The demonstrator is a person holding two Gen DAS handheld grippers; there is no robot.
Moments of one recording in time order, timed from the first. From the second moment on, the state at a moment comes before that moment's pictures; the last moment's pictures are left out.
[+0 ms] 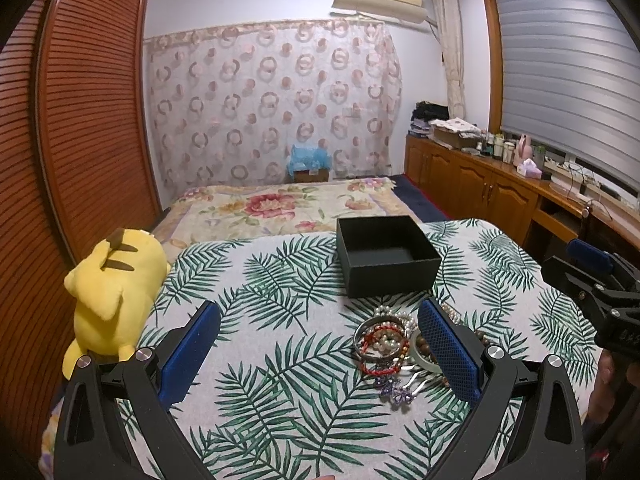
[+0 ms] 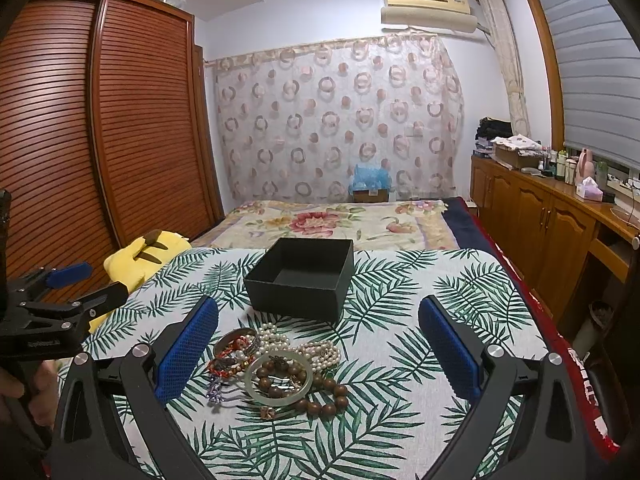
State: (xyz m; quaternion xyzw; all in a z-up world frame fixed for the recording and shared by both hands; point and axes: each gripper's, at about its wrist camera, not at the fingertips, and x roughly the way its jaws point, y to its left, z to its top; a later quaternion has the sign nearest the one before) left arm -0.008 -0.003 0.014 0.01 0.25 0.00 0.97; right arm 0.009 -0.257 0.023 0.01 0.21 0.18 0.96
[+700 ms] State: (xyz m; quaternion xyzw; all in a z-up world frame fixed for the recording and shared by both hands) left arm 0.021 0.002 -0.034 0.00 0.31 -0.03 0.95; right arm 0.024 -0.263 -0.032 -0.01 0.27 0.20 0.94
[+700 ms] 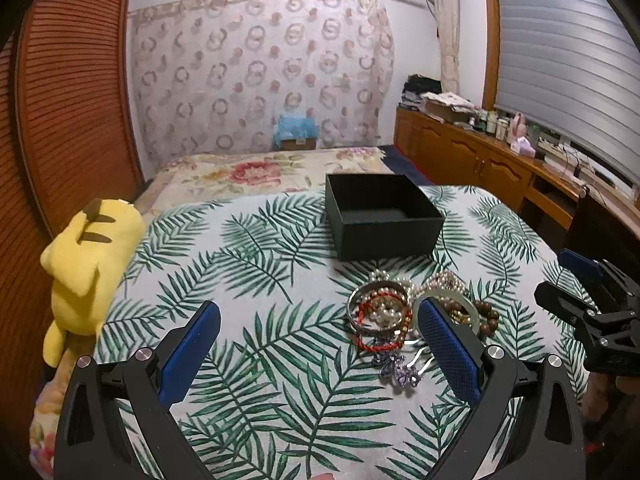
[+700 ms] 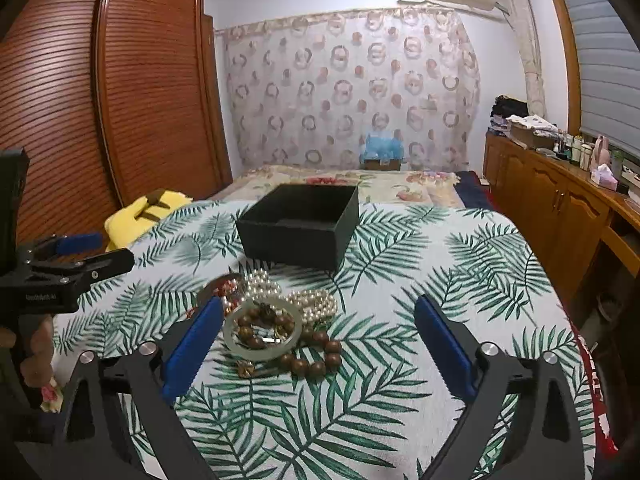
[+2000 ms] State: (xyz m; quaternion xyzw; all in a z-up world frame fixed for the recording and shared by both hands) left arm 0.112 -0.002 -0.086 -0.04 0.41 -0.15 0.90; right arm 0.036 -0.236 -0.065 -0.05 0.32 0.24 0.91
